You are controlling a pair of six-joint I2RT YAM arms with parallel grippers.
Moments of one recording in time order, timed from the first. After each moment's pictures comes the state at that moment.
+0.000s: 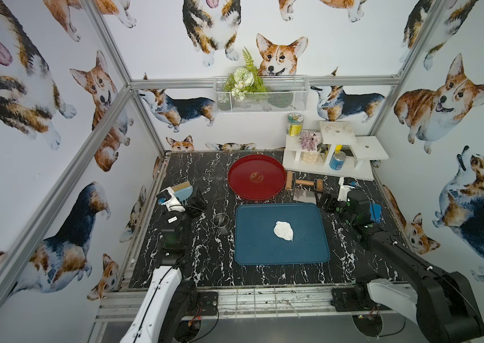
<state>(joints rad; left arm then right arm) -0.02 0.72 0.40 0.16 -0.10 -0.47 0.17 1.11 0.51 0.11 -0.08 0.47</state>
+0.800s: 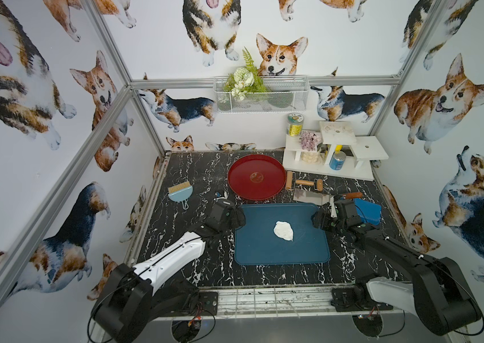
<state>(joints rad) -0.53 1.21 0.62 -0.21 -0.22 -0.58 0.22 1.18 0.46 -0.17 -0.06 0.49</state>
